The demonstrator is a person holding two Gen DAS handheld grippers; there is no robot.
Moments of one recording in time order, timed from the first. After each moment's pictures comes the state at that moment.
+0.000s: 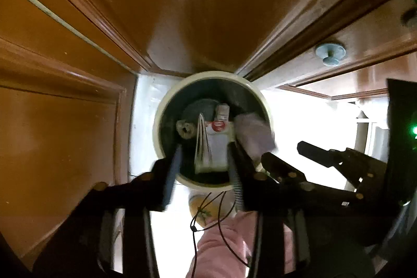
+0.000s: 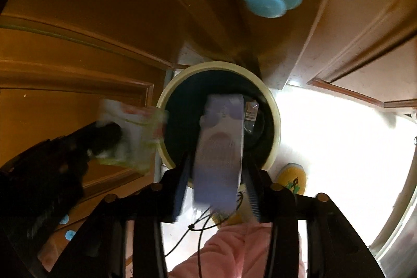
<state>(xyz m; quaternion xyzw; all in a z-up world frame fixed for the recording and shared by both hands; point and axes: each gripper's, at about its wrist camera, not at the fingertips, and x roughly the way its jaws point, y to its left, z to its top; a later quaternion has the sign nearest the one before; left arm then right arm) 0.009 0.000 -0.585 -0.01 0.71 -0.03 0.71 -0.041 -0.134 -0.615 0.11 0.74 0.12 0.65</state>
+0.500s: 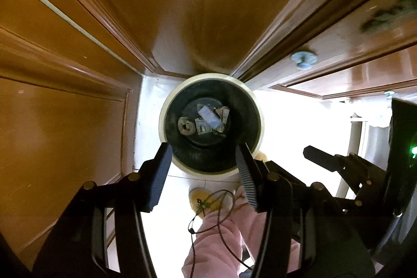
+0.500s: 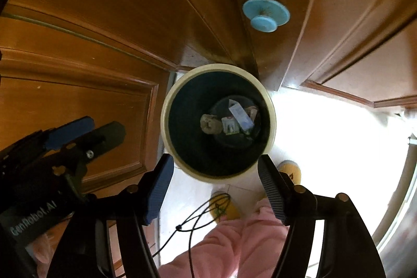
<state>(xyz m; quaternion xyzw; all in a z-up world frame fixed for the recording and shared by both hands) -0.003 -0.002 -0.509 -0.02 0.71 -0.03 0.71 -0.060 -0.140 -0.569 0.10 0.73 0.11 0.66</state>
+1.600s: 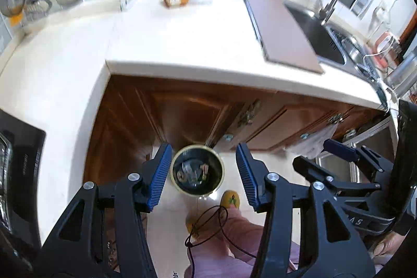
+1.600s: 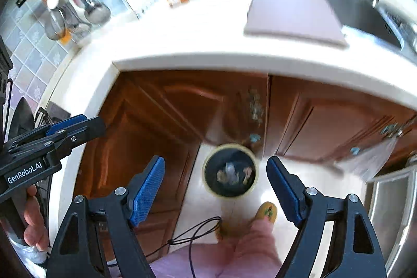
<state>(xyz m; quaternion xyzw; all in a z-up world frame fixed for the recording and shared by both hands) -0.073 0.041 -0.091 -0.04 0.53 -0.08 0.84 -0.124 -0.173 -0.142 0.07 0.56 0.11 0.82</state>
